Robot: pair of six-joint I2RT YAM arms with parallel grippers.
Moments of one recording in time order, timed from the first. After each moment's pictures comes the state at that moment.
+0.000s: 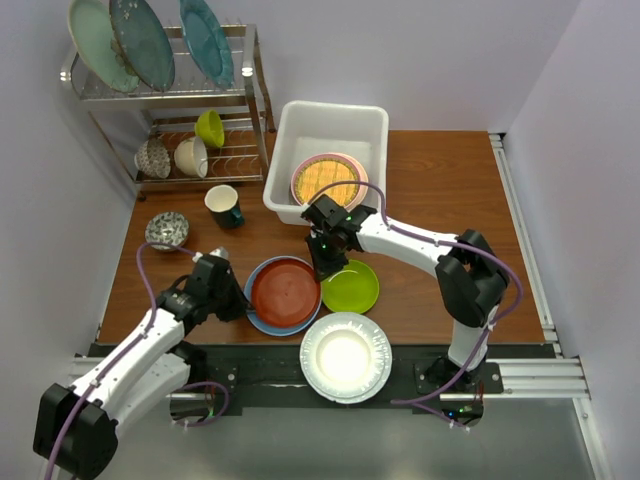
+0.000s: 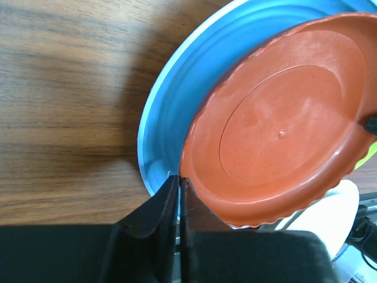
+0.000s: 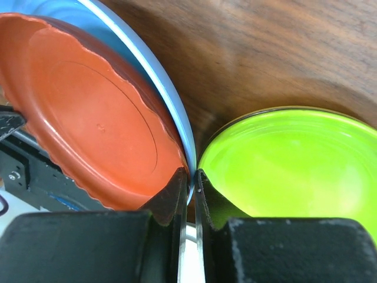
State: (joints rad) left arm -0.41 0.79 0.41 -0.61 0.10 -0.85; right arm 0.82 1.84 1.38 -0.71 -0.16 0.48
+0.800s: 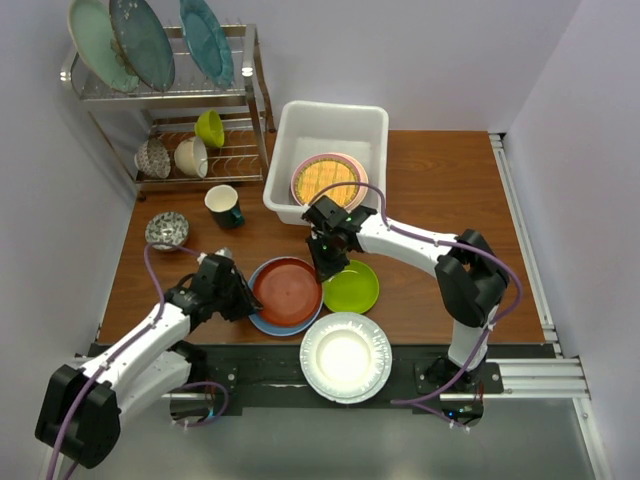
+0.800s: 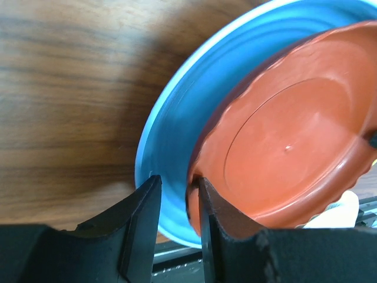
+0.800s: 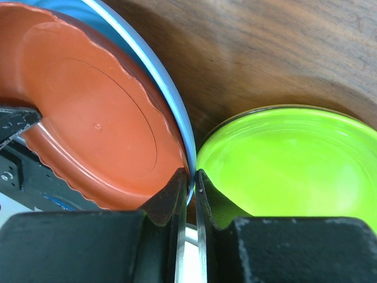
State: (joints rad) left arm -0.42 0.88 0.38 -0.49 0.12 -0.88; right arm 0.82 1.84 1.37 -0.71 -0.15 0.47
